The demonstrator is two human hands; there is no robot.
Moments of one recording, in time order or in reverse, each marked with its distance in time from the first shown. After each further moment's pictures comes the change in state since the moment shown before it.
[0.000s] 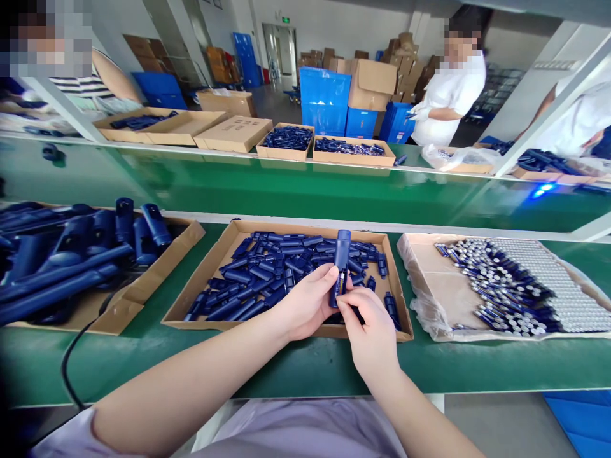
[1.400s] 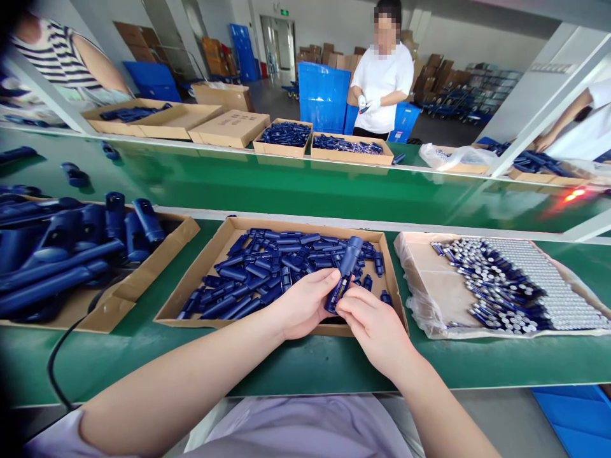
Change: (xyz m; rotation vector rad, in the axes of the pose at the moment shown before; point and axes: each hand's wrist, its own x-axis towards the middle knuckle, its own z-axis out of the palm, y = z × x) left_hand -0.002 0.000 0.000 0.039 -0.041 -0.083; right_hand 0.014 0.017 -0.031 -0.117 -0.420 -0.251
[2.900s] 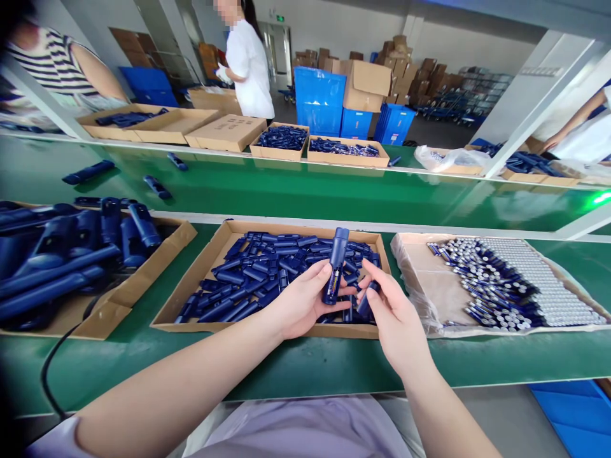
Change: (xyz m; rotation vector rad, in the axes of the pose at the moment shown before) left_hand 0.003 0.003 -0.001 -0.017 0.083 0.044; right_hand -0.005 0.002 -0.004 0.574 0.396 0.434
